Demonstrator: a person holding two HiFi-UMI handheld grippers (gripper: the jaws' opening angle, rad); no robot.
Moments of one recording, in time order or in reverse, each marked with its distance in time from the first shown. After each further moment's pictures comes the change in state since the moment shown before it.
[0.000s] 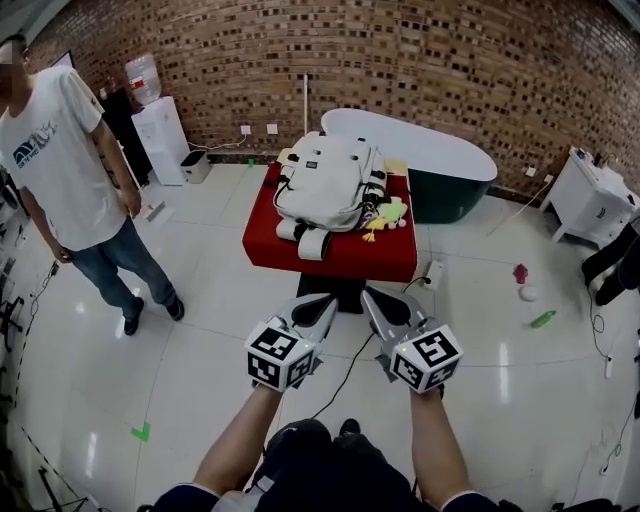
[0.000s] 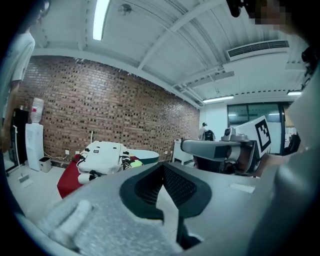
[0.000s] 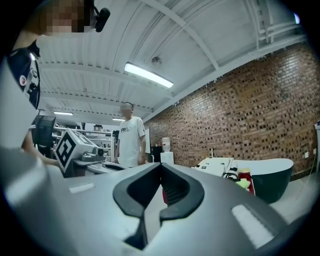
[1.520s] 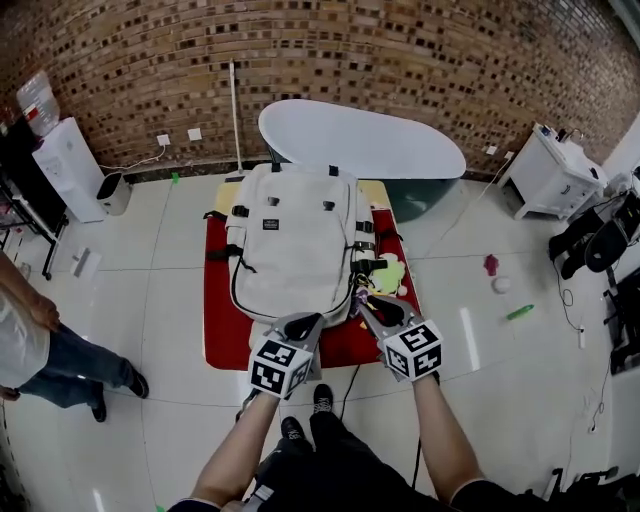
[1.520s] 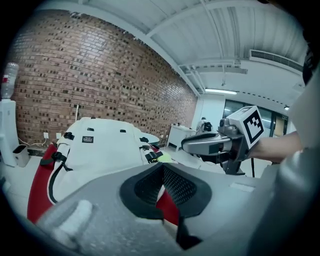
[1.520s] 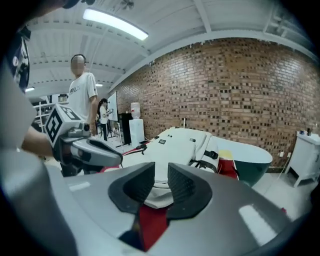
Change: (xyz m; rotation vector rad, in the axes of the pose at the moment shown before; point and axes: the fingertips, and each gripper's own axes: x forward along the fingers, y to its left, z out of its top) left arm 0.249 0.274 -0.044 -0.078 0.237 -0.188; right arm 0.248 -0.271 -0.116 0.010 0.421 -0.283
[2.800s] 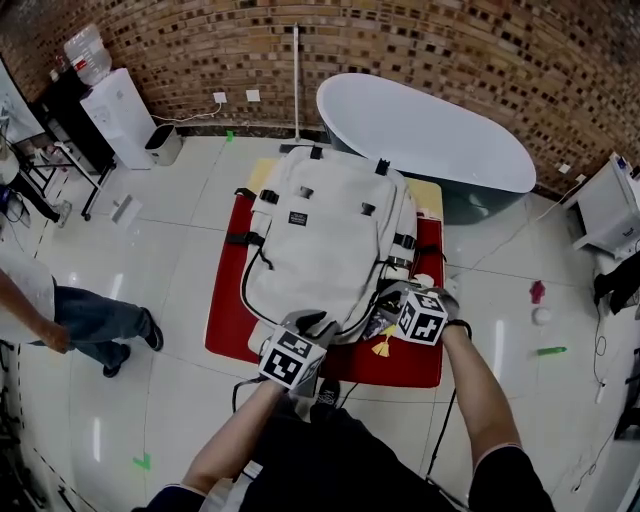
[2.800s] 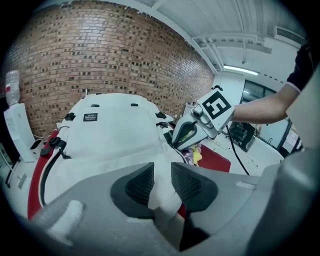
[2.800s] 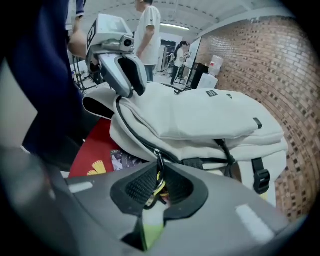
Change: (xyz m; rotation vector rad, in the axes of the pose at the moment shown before) left arm 0.065 0.051 -0.045 -0.035 0.255 0.160; right arm 0.117 -0.061 -0.112 -0.827 0.524 0.620
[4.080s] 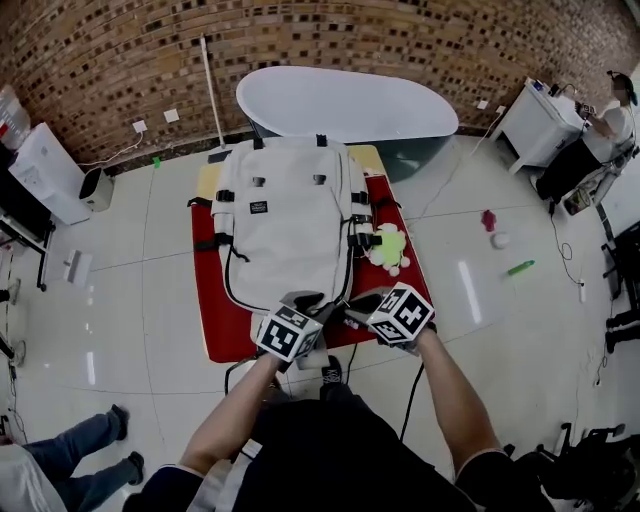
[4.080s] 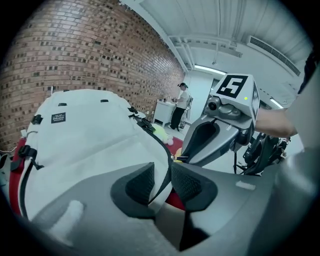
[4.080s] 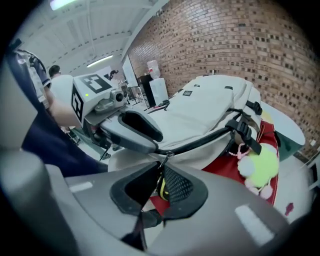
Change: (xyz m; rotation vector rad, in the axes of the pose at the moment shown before) left arm -0.011 -0.032 -0.014 0.160 0.036 -0.321; right arm -0.037 0.091 0.087 0.808 -0.187 -0.075
